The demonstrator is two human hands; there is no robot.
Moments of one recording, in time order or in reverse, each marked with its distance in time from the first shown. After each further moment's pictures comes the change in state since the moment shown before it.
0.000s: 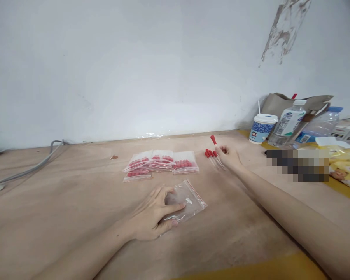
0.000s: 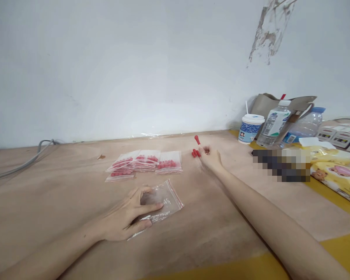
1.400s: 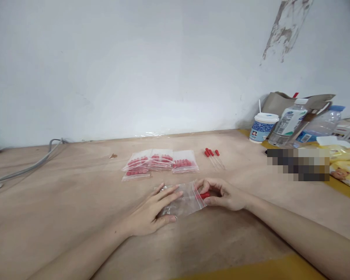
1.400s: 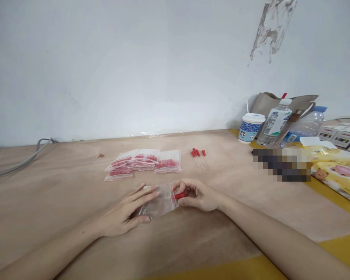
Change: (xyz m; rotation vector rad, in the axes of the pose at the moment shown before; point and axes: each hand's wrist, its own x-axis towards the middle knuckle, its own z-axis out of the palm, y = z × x) left_hand -0.001 -0.006 0.003 -0.079 -0.056 -0.127; right_hand -0.097 -0.018 -0.024 0.628 -1.086 -0.459
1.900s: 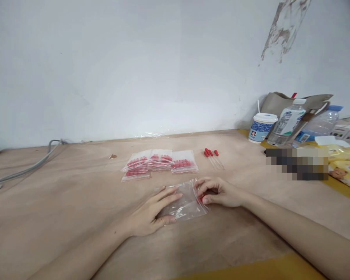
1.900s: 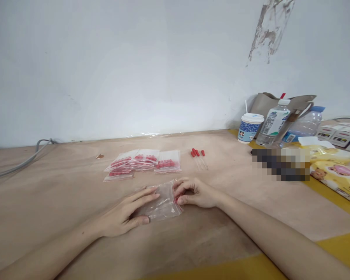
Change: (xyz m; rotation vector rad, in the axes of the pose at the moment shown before) left_hand -0.001 0.001 0.000 -0.097 0.030 0.033; right_hand 0.003 0.008 -0.009 -0.182 -0.012 0.029
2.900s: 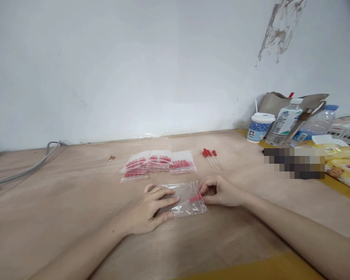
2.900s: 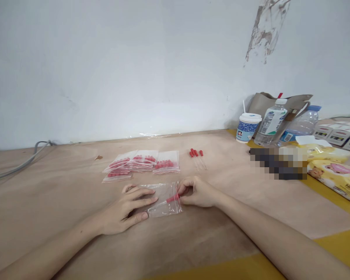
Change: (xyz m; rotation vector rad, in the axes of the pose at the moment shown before) left_hand 0.007 0.001 -0.011 0.148 -0.005 0.034; right_hand -0.002 -0.005 0.003 -0.204 0.135 0.068
